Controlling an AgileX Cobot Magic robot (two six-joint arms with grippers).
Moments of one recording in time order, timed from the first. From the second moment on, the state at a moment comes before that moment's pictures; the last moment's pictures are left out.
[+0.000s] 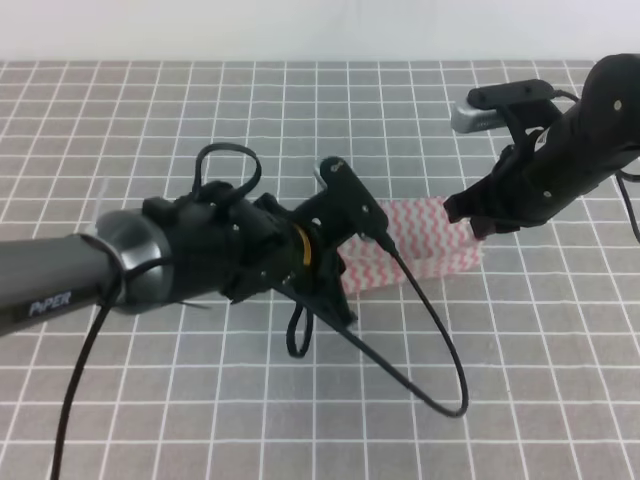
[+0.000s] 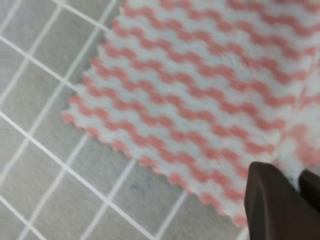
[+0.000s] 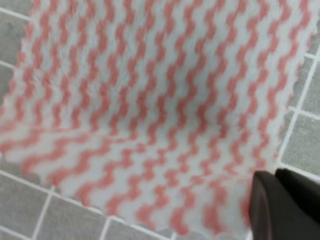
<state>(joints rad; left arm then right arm) -0.71 1.84 -1.18 0.27 0.30 0.20 0.34 1.79 -1.39 0.17 0.82 -0.07</state>
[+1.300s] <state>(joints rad) -0.66 1.99 -1.38 0.32 0.37 0.23 0.34 1.86 -1.40 0.15 0.66 -0.05</state>
